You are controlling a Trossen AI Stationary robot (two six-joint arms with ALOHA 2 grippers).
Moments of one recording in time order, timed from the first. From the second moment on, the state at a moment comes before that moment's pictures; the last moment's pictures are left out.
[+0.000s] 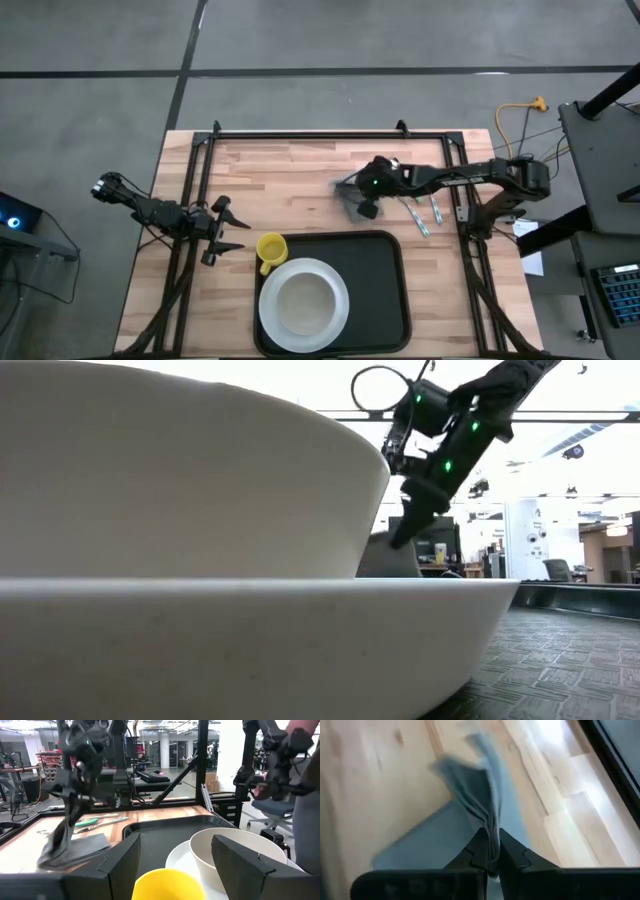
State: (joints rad) left arm -0.44 0.07 0.01 0.05 -0.26 0.02; right arm -0.24 1.52 0.85 -0.24 0.19 0.03
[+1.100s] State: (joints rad) left arm -0.44 0.07 0.01 0.04 -0.26 0.02; right arm -0.22 1.00 0.86 -0.24 -0.08 0.70
